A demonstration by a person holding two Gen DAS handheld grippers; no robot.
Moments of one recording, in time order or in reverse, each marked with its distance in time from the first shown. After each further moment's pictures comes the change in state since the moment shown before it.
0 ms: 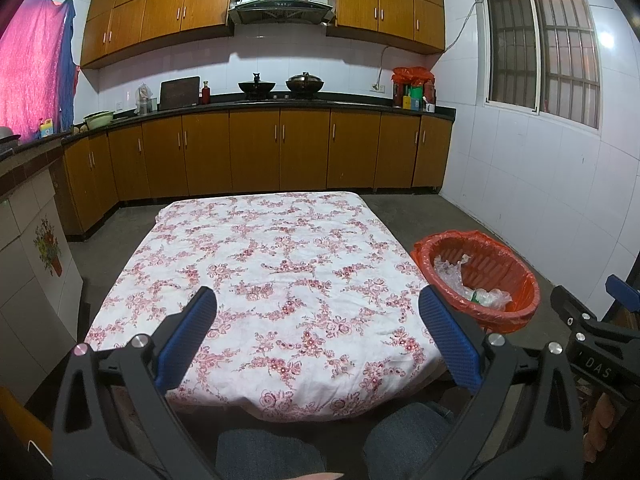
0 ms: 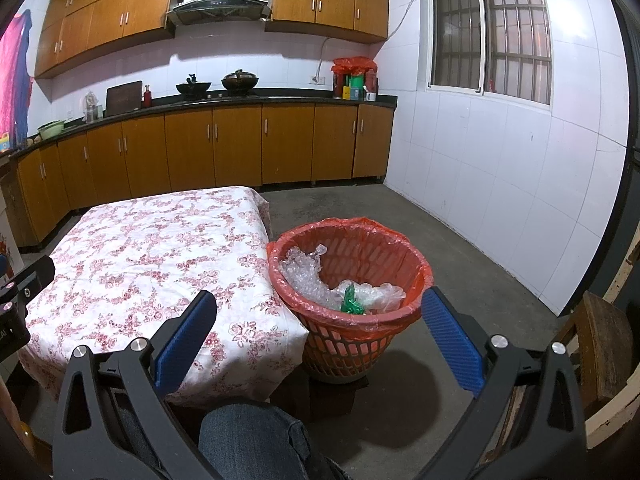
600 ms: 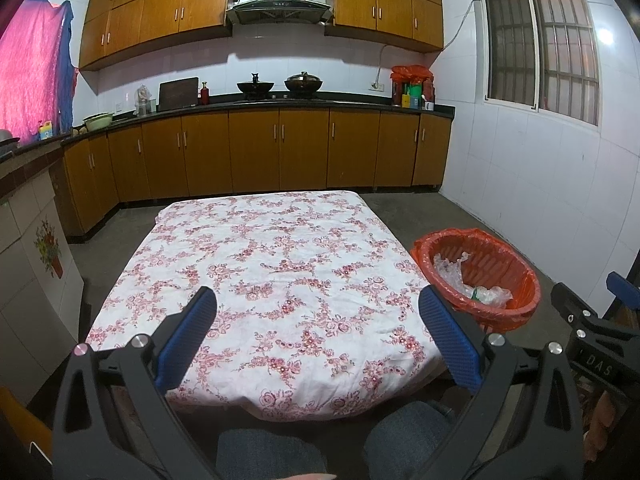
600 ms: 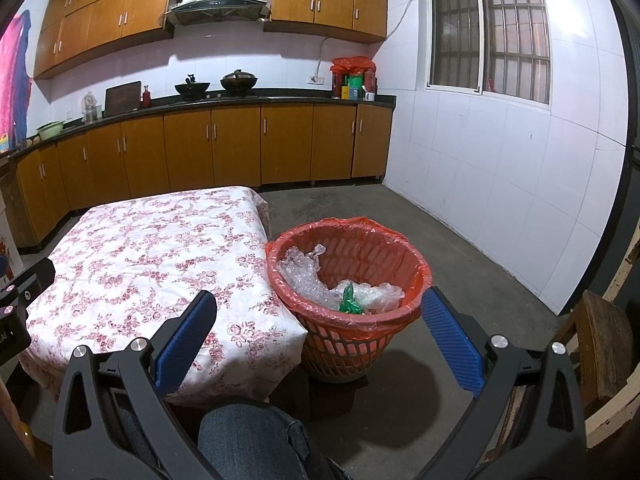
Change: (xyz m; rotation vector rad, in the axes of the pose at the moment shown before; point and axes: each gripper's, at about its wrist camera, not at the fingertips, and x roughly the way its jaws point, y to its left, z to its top) left arm 0.000 -0.001 0.000 0.002 0.001 0.000; right arm 0.000 -0.001 0.000 0.000 0.001 0.000
